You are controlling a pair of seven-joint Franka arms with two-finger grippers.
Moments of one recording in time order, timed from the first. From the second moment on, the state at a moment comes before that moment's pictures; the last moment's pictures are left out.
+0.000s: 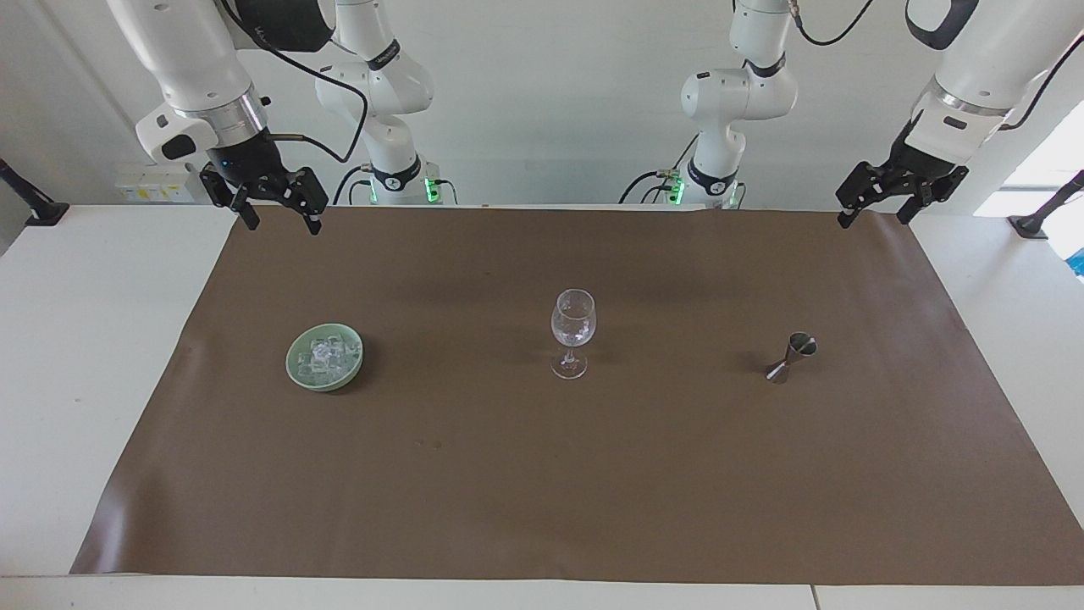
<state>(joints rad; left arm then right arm) -0.02 -0.09 0.02 -1.64 -0.02 1.56 -0.05 0.03 -0.09 -0.05 -1.71 0.01 1.64 0.11</state>
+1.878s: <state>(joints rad) -0.02 -0.09 0.02 -1.65 -0.02 1.56 -0.05 0.04 0.04 -0.04 -2.00 0.01 2.18 0.03</state>
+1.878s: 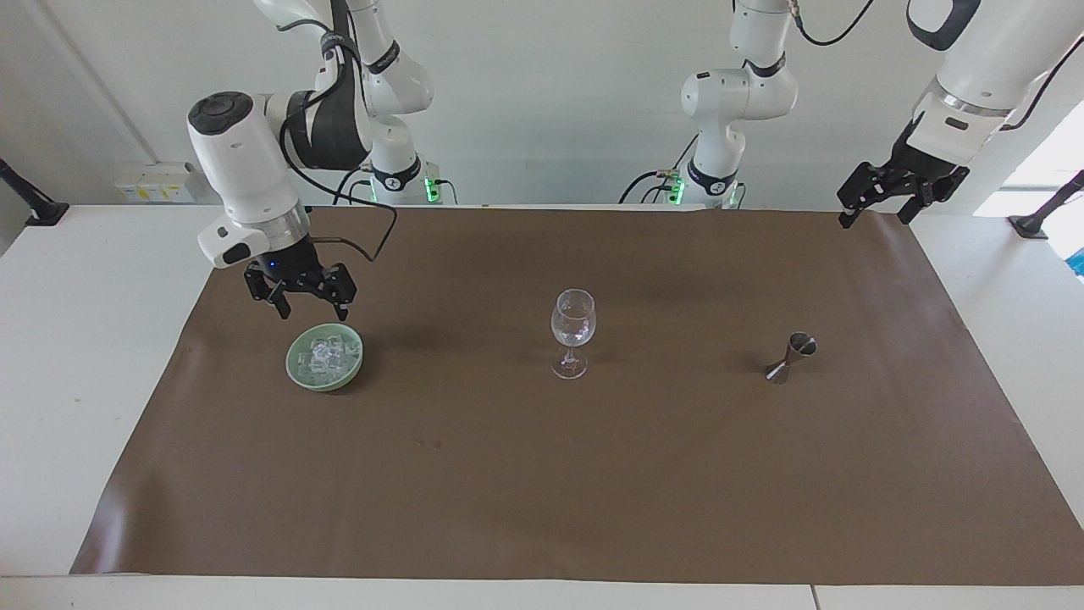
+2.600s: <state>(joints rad) -0.02 -0.09 0.02 -1.65 -0.02 1.56 -0.05 -0.01 0.13 -0.05 -2.14 0.01 2.35 -0.06</state>
